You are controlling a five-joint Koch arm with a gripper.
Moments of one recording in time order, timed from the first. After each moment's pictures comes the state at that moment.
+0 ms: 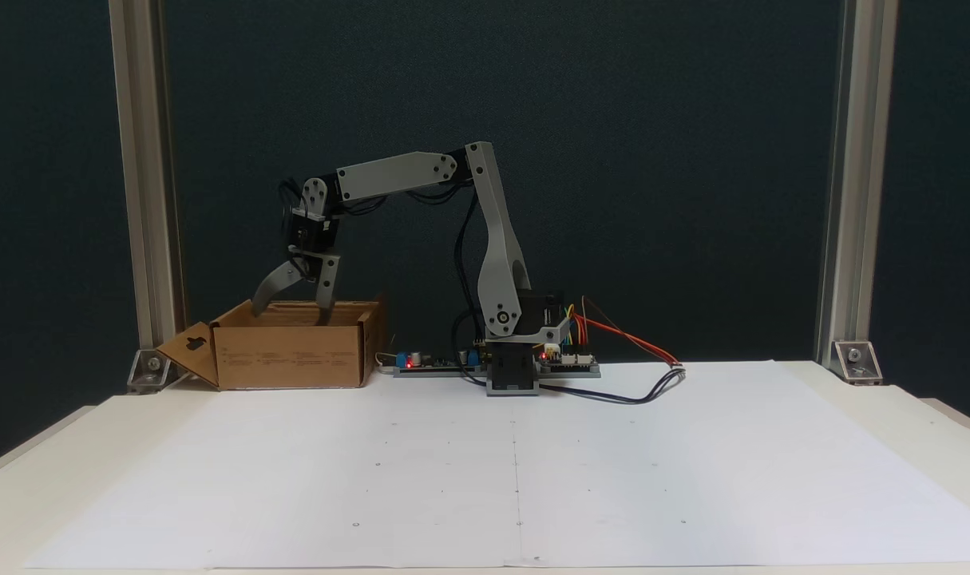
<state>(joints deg) 104.9 75.9 83.3 33.8 -17.5</state>
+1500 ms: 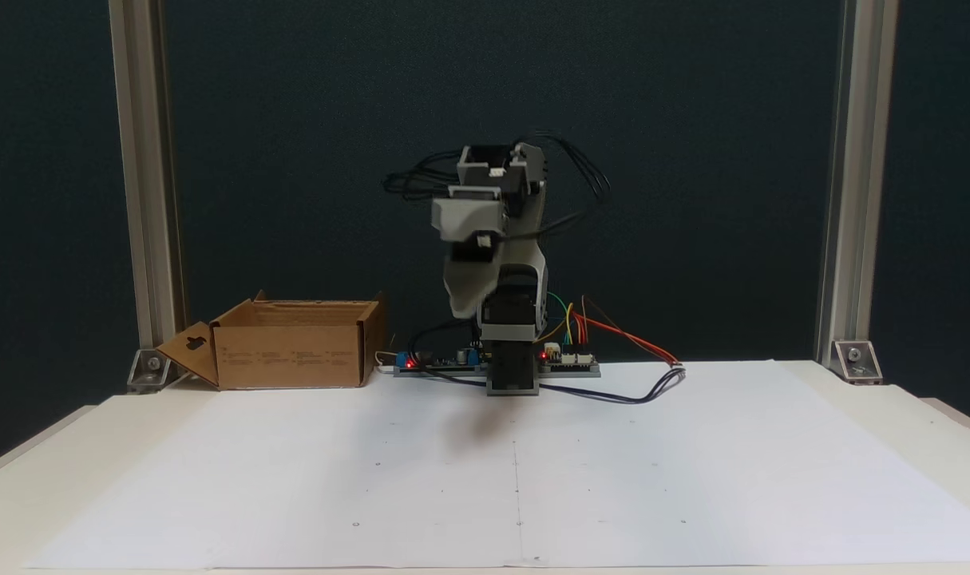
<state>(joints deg) 10.6 124.7 122.7 10.1 -5.0</state>
